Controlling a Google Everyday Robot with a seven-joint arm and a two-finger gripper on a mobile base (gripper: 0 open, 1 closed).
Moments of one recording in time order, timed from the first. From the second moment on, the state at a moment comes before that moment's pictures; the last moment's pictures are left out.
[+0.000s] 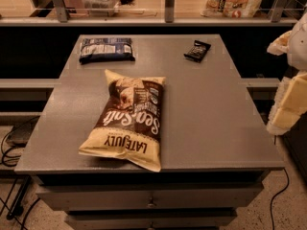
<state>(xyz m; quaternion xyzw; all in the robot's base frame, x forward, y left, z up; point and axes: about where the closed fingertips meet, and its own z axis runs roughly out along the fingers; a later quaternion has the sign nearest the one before) 0.438 -0.217 0.976 -0.60 0.78 -0.03 0.16</state>
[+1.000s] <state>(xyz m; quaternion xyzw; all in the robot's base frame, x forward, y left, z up) 0.494 -0.206 0.969 -0.58 0.79 -0.04 0.22</state>
